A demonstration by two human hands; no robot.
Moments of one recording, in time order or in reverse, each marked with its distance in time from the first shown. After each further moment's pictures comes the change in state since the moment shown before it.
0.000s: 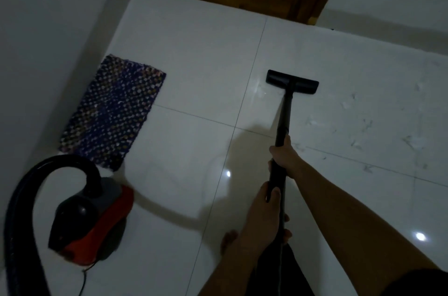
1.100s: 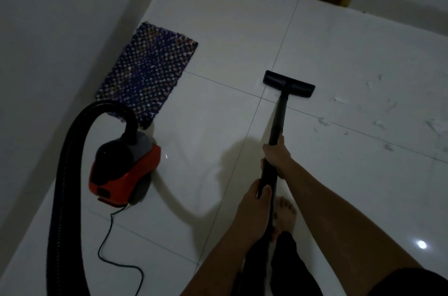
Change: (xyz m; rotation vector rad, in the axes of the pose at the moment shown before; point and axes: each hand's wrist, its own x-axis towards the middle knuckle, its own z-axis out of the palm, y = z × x) left_hand -0.099 -0.133 -0.077 0.052 0.104 0.047; right_hand -0.113 0.095 0.123 -0.050 0.010 -0.018
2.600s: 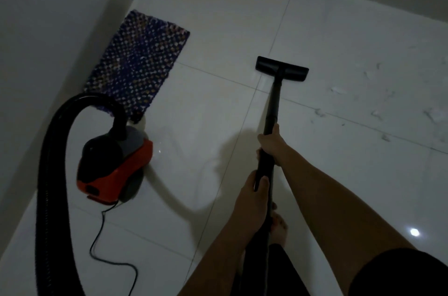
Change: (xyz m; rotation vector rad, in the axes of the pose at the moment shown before) left_hand 0.021 -0.006 0.014 -0.055 0.030 -0.031; right_hand 0.036 0.005 -0.005 0.020 -0.079 0.027
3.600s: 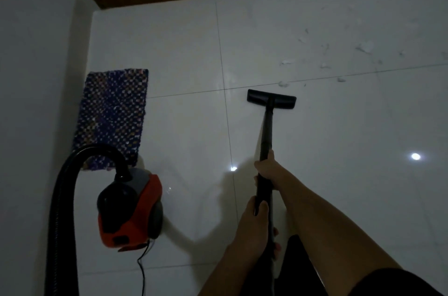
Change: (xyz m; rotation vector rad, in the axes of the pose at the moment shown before) left_hand -0.099 -0.080 -0.076 0.306 -0.247 -0.076; right_hand -0.102 0.115 0.063 0.347 0.081 0.135
